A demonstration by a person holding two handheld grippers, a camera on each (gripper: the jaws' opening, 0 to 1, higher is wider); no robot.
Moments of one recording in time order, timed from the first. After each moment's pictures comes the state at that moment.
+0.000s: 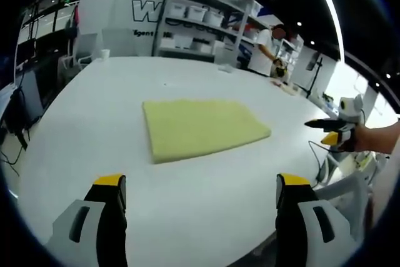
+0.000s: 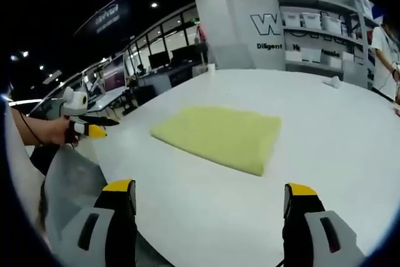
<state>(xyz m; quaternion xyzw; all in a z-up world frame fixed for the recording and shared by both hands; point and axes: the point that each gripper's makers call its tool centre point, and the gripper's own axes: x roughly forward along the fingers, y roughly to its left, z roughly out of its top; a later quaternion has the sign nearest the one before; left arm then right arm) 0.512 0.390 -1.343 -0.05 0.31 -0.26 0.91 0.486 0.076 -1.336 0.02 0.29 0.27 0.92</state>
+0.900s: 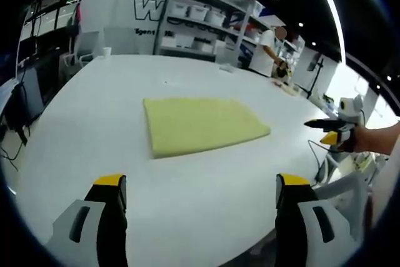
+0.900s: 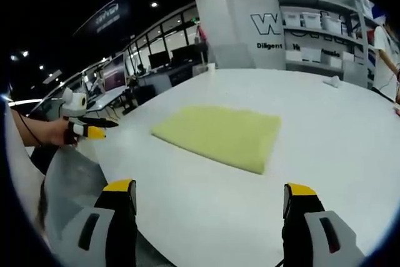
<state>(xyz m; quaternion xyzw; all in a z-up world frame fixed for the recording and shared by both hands) 0.505 0.392 -1.347 -0.05 0.31 -0.26 0.91 0.483 0.077 -1.339 0.02 0.29 0.27 0.92</state>
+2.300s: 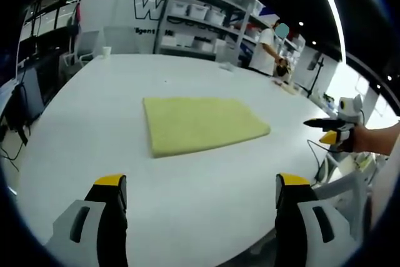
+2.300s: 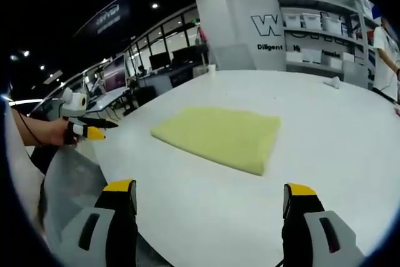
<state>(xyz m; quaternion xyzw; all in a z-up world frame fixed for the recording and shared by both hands) 0.504 0.390 -1.346 -0.05 0.31 -0.26 0.91 0.485 0.076 -1.339 0.02 0.29 0.27 0.92</state>
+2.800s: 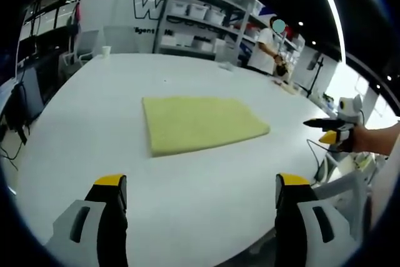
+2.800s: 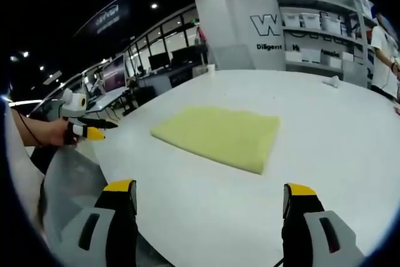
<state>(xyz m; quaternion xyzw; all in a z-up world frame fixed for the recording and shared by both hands) 0.503 0.389 -1.348 -0.05 0.31 -0.26 0.91 0.483 0.075 -1.341 0.02 0.29 0.27 0.92</state>
